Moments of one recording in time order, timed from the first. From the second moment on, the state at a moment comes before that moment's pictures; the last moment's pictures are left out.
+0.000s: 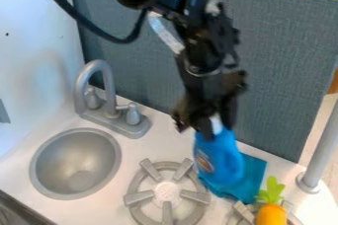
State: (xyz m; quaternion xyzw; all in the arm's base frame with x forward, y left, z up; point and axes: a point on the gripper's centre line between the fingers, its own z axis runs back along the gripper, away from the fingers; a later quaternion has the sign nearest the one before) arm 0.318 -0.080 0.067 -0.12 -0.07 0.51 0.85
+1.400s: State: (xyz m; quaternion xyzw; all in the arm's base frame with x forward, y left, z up) arm 0.375 0.053 0.003 -0.11 -0.03 0.62 0.78
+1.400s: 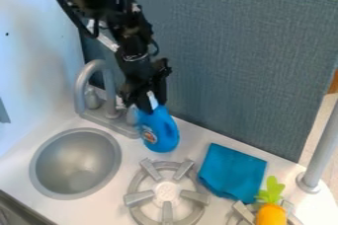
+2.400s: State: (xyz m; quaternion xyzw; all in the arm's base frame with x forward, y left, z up) arm 0.375 0.062 0.004 -0.11 -0.02 0.62 0.78
